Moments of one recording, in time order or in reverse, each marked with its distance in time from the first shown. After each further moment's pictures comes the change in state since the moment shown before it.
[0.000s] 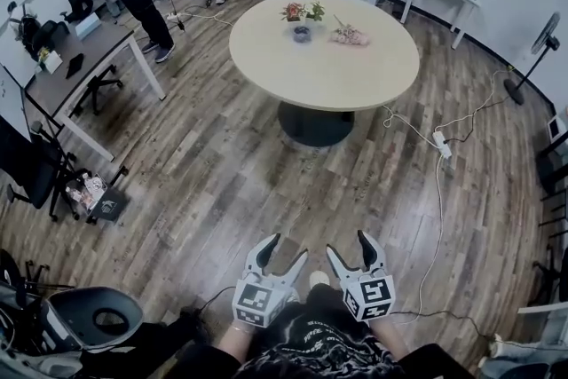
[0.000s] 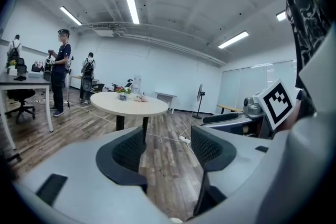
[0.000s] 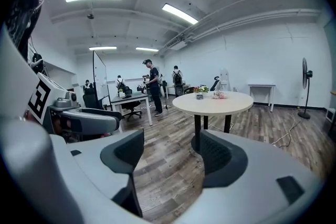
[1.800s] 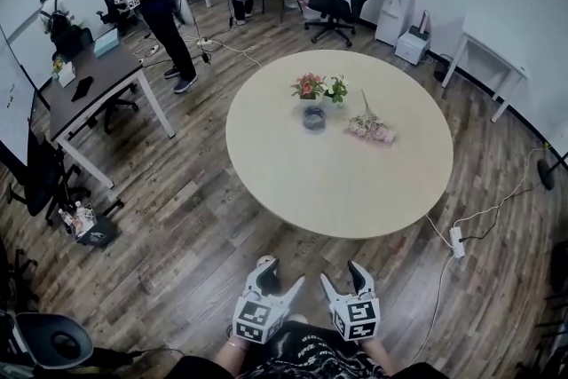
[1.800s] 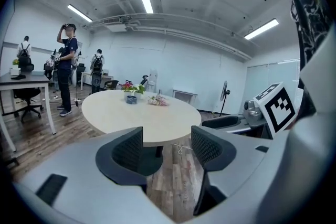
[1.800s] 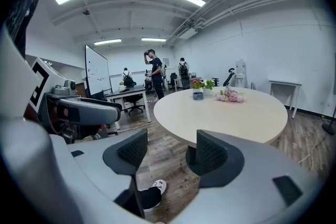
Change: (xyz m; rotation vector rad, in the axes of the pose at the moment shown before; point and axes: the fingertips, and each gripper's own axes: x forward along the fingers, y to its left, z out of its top) left arm 0.357 0.159 0.108 -0.065 0.043 0.184; right arm 0.313 -0.250 0.118 -0.080 0.102 0.156
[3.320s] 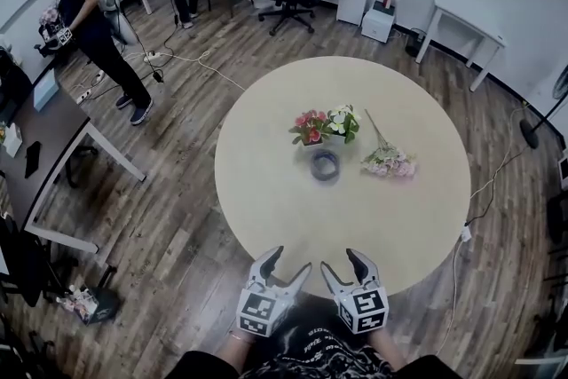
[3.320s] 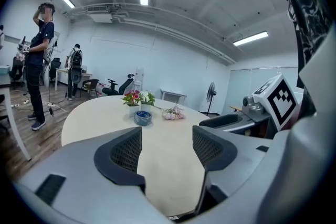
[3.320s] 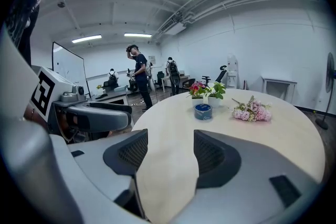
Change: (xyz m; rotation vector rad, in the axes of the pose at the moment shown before) left arm 0.193 0.263 0.129 0.062 0.018 -0.239; right arm 0.288 -0.032 0.164 0.094 0.016 -0.135
